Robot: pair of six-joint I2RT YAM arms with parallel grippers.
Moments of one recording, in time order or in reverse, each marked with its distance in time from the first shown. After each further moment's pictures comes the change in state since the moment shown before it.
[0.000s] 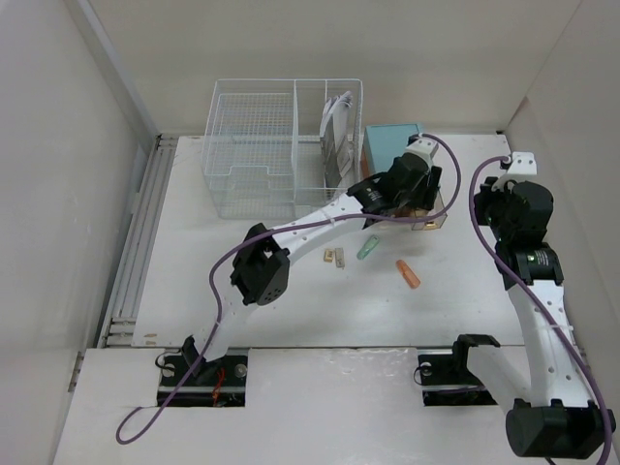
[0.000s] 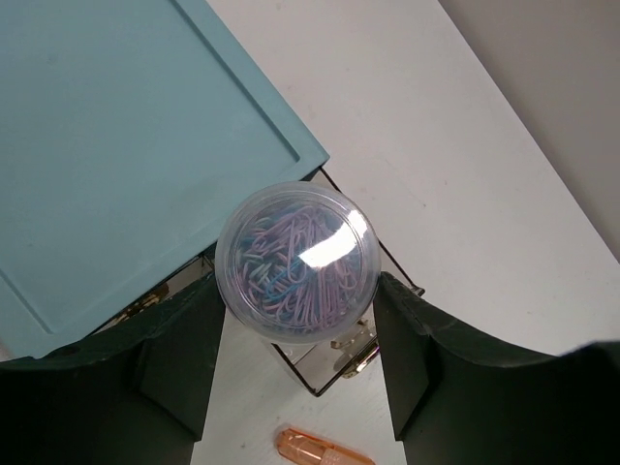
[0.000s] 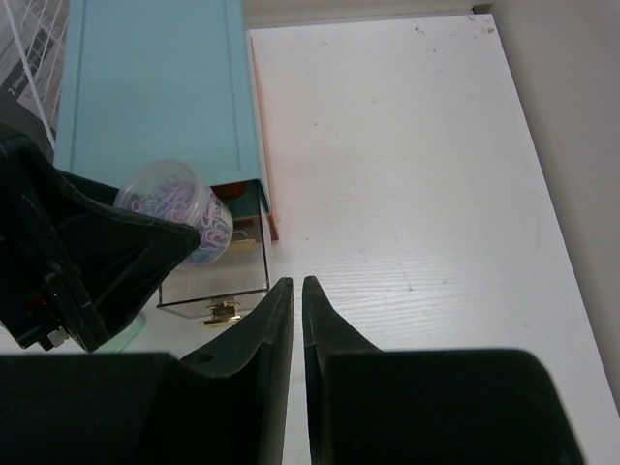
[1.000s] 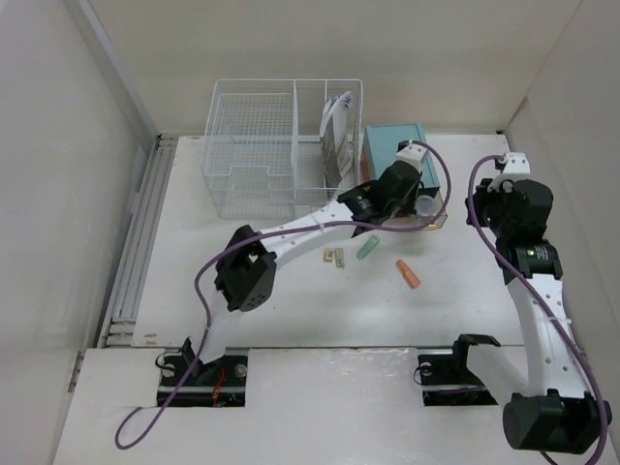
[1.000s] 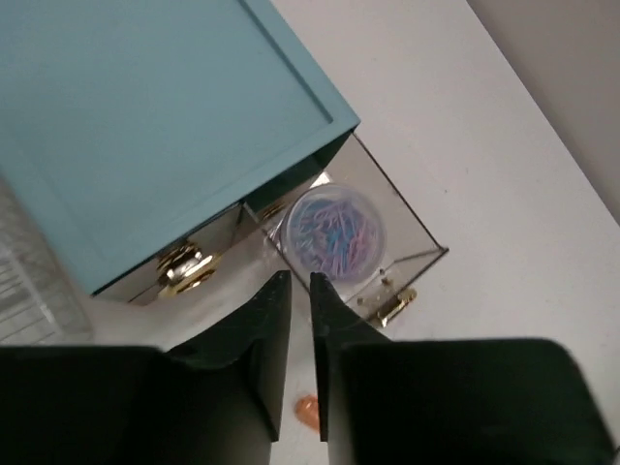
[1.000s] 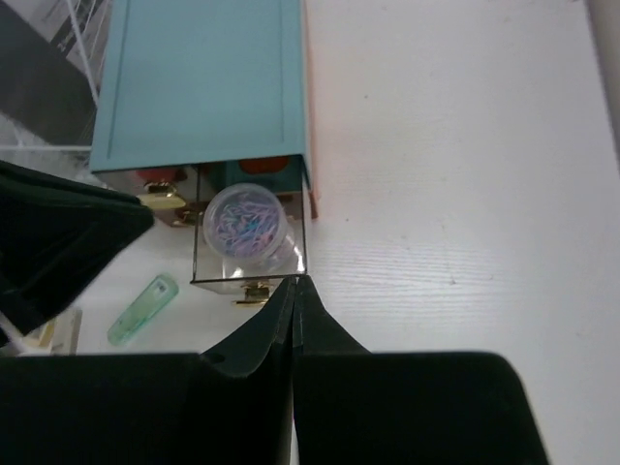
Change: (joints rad) left arm -0.011 -0.099 -0.174 0.068 -0.045 0.000; right arm -0.033 0.030 -0.001 -0.016 -0.131 0.005
